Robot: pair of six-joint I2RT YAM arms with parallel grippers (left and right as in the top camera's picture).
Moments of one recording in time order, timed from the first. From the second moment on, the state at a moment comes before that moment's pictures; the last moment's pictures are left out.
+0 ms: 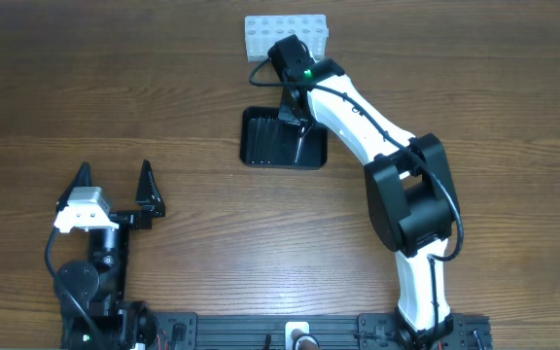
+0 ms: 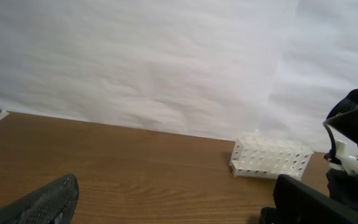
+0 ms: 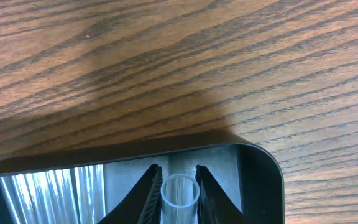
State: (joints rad) left arm 0.01 0.10 0.14 0.04 0.00 -0.15; right arm 0.48 2.17 1.70 -0.85 0.16 0.66
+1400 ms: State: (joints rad) left arm 0.01 0.10 0.14 0.04 0.00 -0.15; right arm 0.13 1.14 1.33 -0.48 0.20 0.13
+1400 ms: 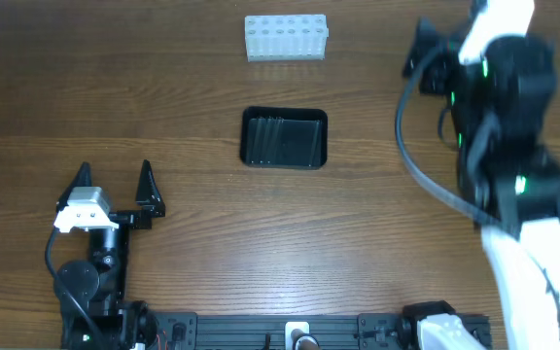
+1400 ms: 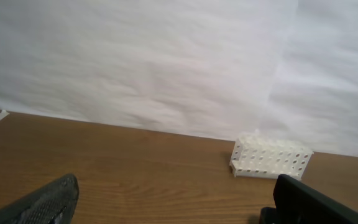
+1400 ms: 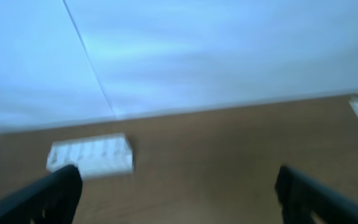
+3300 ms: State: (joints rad) left arm 0.01 0.10 0.14 0.04 0.00 -0.15; right arm 0.12 0.02 0.01 -0.05 0.25 -0.03
